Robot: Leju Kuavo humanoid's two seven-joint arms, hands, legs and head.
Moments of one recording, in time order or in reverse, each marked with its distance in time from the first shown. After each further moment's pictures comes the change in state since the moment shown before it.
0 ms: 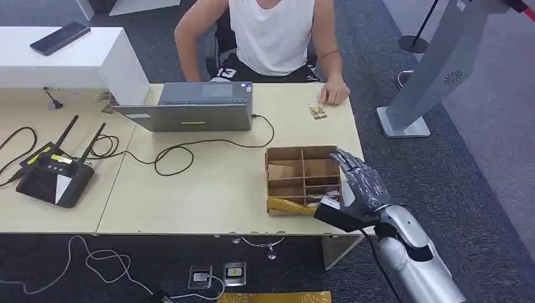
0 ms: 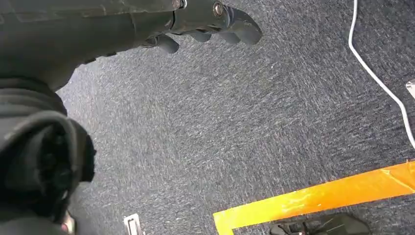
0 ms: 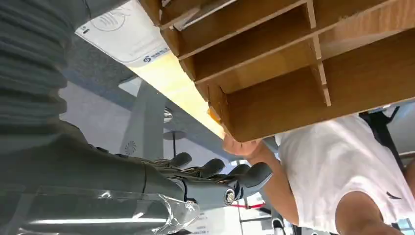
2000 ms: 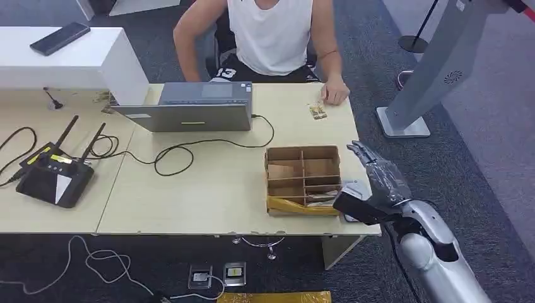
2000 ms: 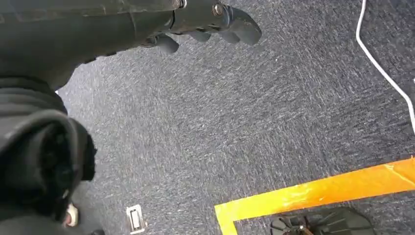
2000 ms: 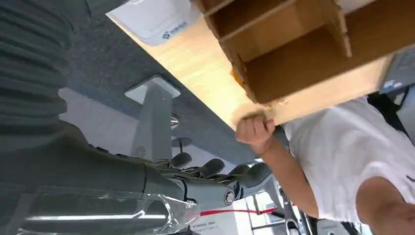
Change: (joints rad) left arm 0.008 0.000 0.000 0.000 0.033 -0.010 0.000; right arm 0.029 -0.090 -0.061 -0.159 -0.122 0.123 0.069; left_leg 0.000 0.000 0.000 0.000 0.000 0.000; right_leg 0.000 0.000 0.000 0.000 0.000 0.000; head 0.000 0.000
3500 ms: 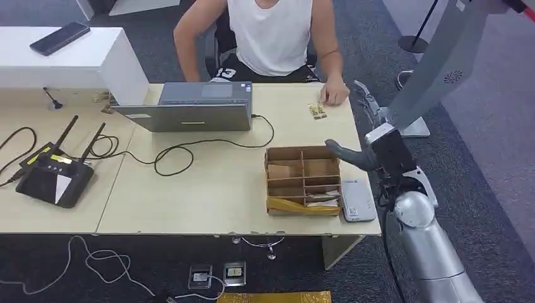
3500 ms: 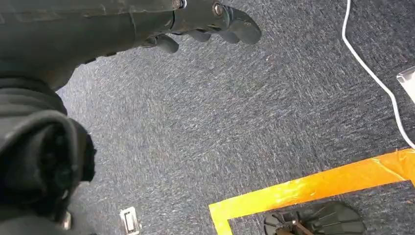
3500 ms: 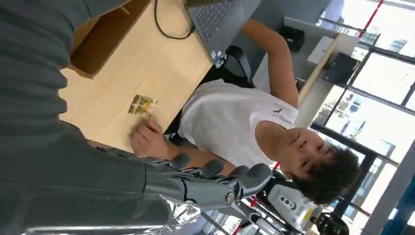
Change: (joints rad) left arm -0.002 -0.024 0.000 0.000 -0.019 0.023 -0.014; right arm -0.181 0.180 -0.051 0.032 -0.542 -0.030 -0.109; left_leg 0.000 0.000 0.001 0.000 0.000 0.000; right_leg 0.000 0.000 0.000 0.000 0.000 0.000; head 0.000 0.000
